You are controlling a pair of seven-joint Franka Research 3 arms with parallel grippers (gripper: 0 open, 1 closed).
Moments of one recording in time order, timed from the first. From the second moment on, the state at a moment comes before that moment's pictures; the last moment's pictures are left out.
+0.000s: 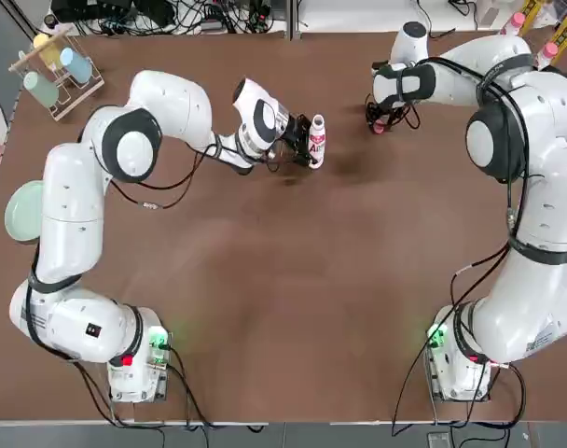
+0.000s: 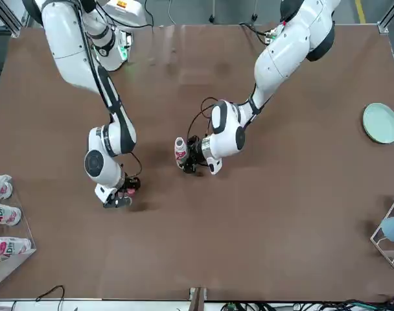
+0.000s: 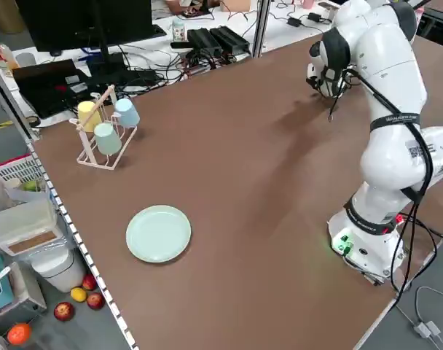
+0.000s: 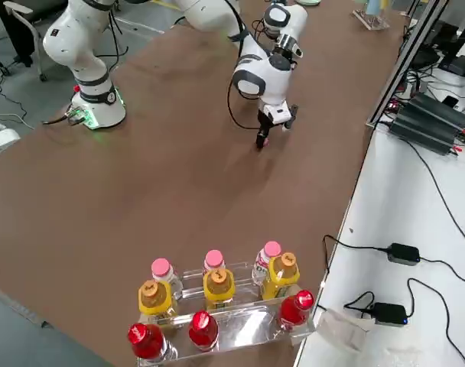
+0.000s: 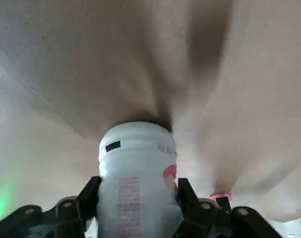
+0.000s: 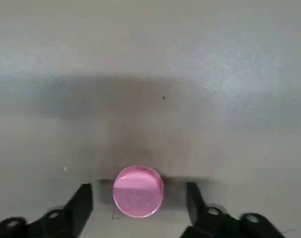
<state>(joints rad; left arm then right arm) -0.30 0.96 -0.62 -1.61 -0.76 2.83 -1.29 0.33 0.65 -0.07 -1.81 0.14 2.43 0.06</state>
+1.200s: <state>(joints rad) -0.30 0.97 -0.60 -1.59 -0.73 2.83 -1.29 0.11 0.23 -0.08 -1.61 0.14 1.81 0.04</state>
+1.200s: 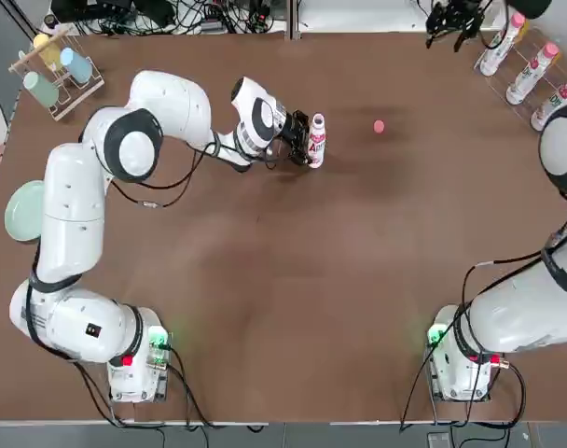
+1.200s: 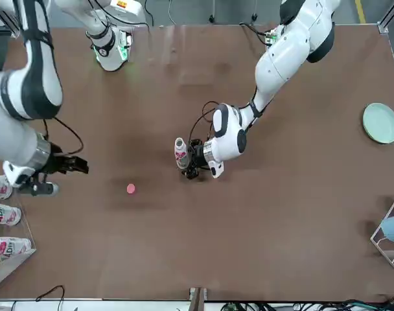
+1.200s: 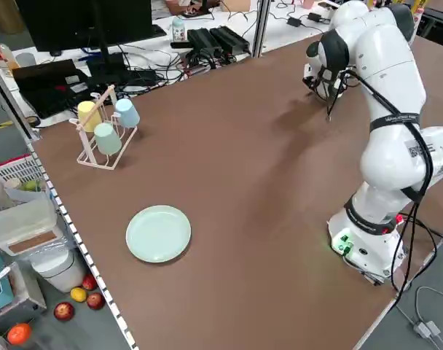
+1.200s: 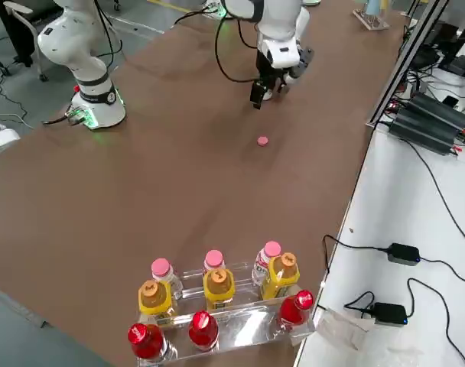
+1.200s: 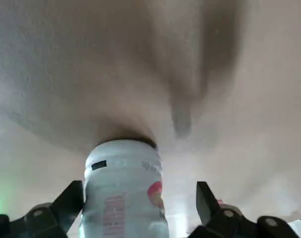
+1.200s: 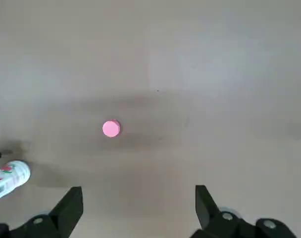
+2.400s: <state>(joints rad) -0.16 0.91 -0.60 -1.57 -0.61 2.61 -1.28 -0.11 0.03 0.03 -1.43 -0.04 1.41 -0.02</state>
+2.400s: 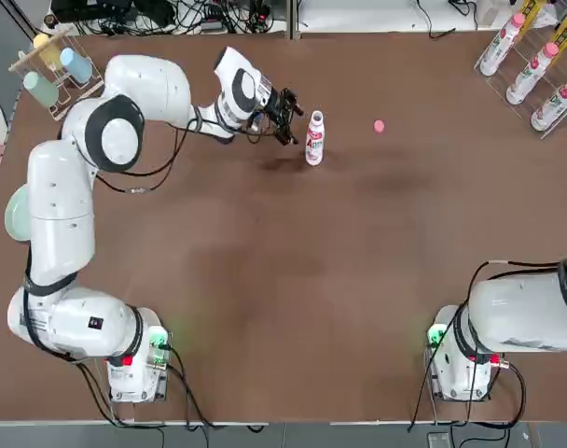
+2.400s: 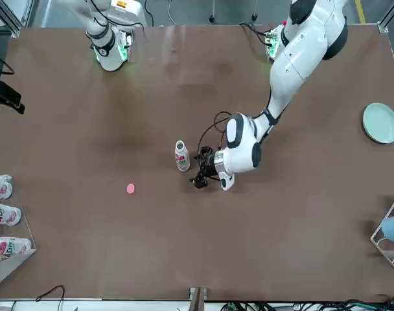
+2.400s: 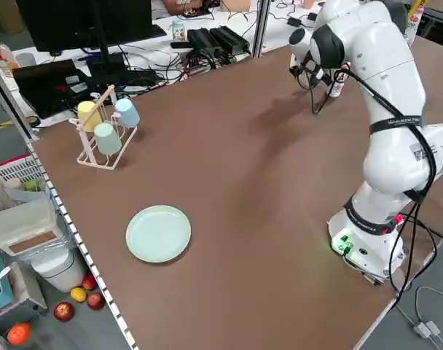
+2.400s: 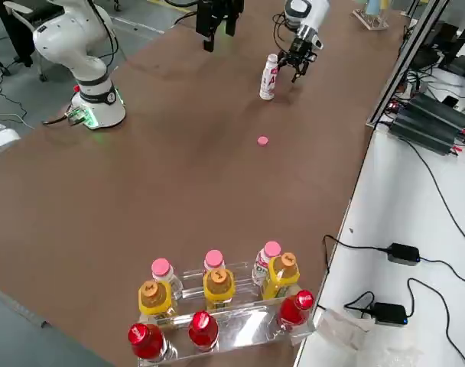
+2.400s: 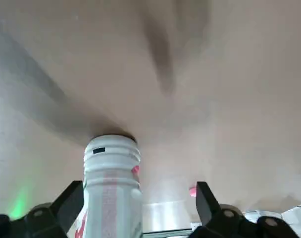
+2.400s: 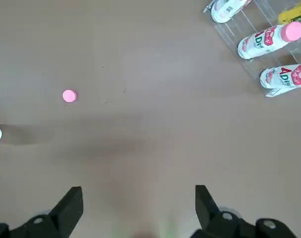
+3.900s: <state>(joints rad) 0.13 0.79 -0.58 -1.55 -0.32 2.46 -1.28 -0.12 0.04 0.04 -1.42 -0.01 1.41 -0.02</state>
